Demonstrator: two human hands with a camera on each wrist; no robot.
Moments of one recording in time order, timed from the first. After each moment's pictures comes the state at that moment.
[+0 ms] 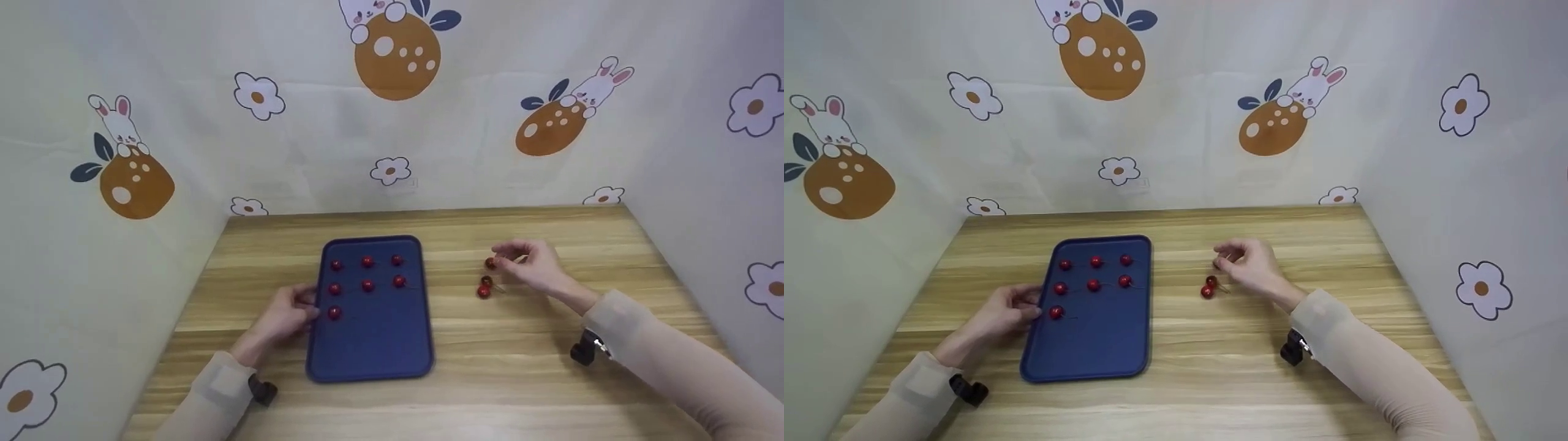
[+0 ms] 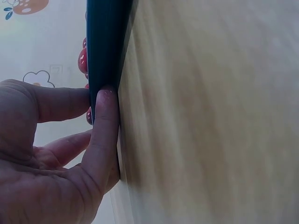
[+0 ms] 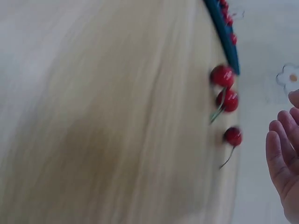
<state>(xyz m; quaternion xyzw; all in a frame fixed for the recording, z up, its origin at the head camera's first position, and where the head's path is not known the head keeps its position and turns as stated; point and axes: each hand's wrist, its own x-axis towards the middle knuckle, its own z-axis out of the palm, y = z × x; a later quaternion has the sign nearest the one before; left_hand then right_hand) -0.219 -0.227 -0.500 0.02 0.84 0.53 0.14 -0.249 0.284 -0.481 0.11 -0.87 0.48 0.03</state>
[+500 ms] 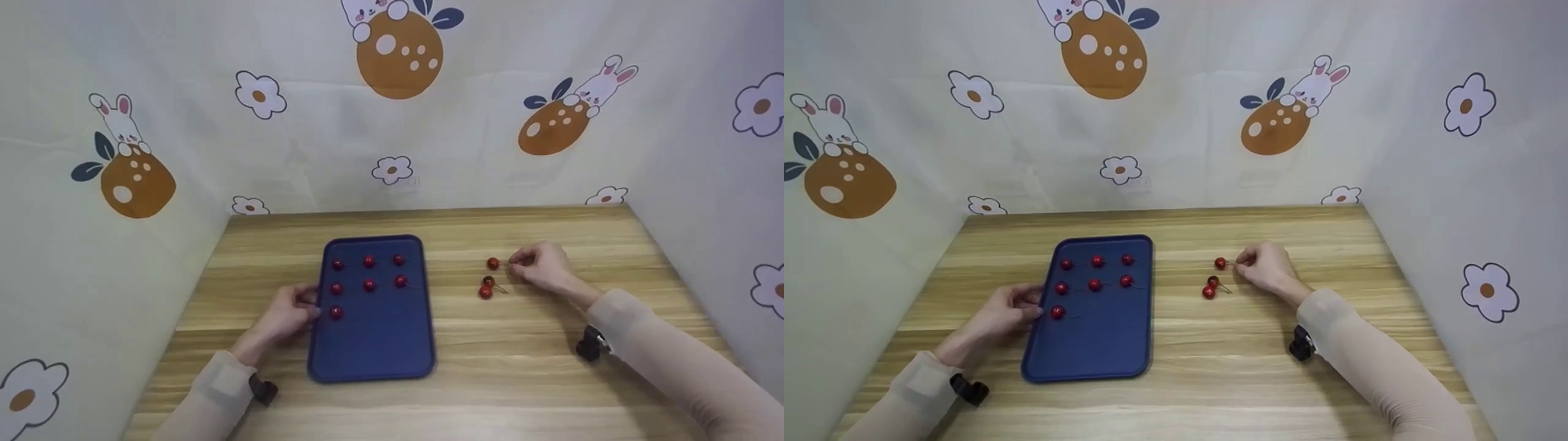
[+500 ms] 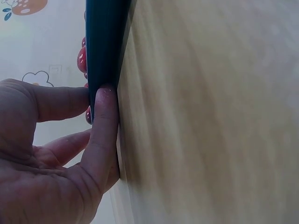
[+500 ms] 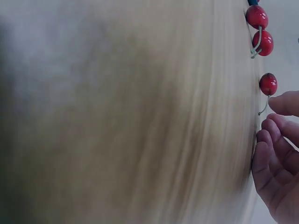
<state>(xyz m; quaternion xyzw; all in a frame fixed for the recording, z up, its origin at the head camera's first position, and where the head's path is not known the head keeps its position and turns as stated) -0.220 -0.228 -0.501 0.02 0.83 0.53 0.14 -0.271 0.314 -0.507 0.08 -0.94 0.34 0.02</state>
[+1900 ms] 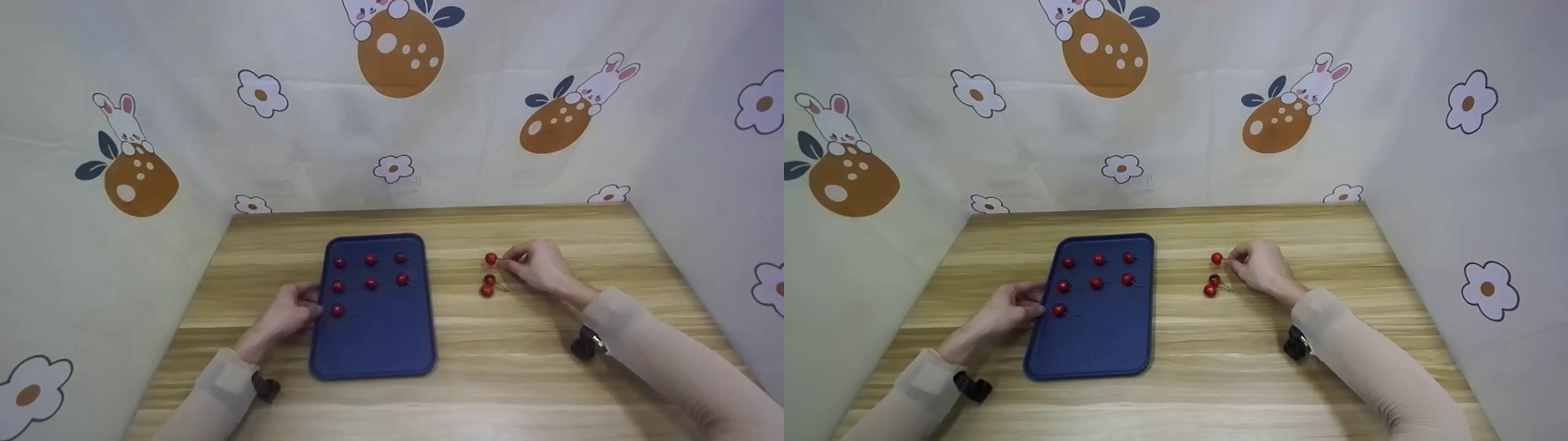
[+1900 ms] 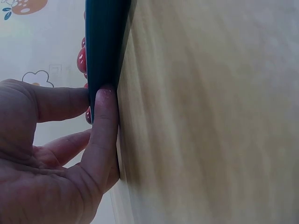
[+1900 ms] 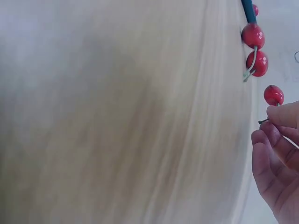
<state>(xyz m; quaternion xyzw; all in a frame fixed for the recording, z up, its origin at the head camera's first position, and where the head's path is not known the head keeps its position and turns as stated) -0.220 -0.228 -0.502 0.03 0.83 0.54 0.14 -0.266 0.295 -0.502 0.12 -0.94 0.31 0.06</state>
